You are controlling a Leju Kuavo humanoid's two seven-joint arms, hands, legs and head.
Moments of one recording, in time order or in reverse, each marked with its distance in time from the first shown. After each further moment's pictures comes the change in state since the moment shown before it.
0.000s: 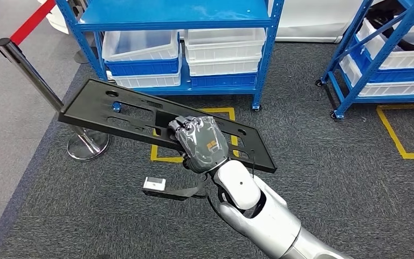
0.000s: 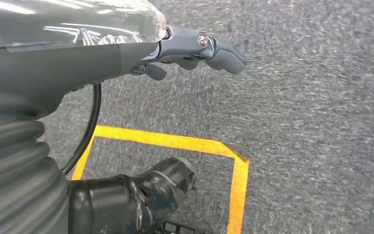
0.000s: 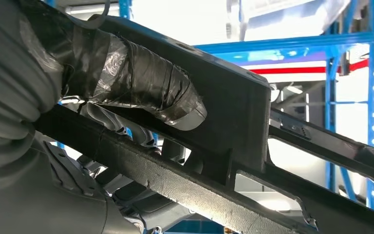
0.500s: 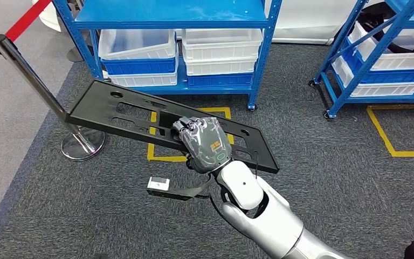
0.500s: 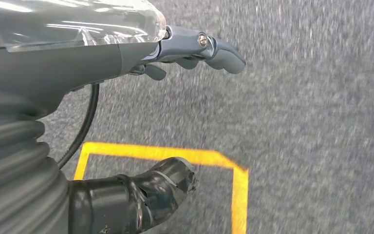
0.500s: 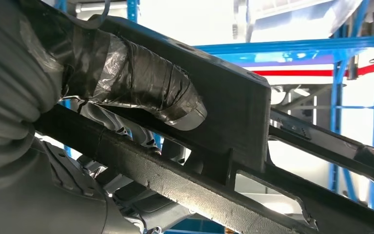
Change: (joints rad) left arm 0.003 0.004 -0.030 0.001 -0.039 -0.006 0.008; right arm 0.009 -0.015 -0.012 0.000 0.002 -0.003 -0.003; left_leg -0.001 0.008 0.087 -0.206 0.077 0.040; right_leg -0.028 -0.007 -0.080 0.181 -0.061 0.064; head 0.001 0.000
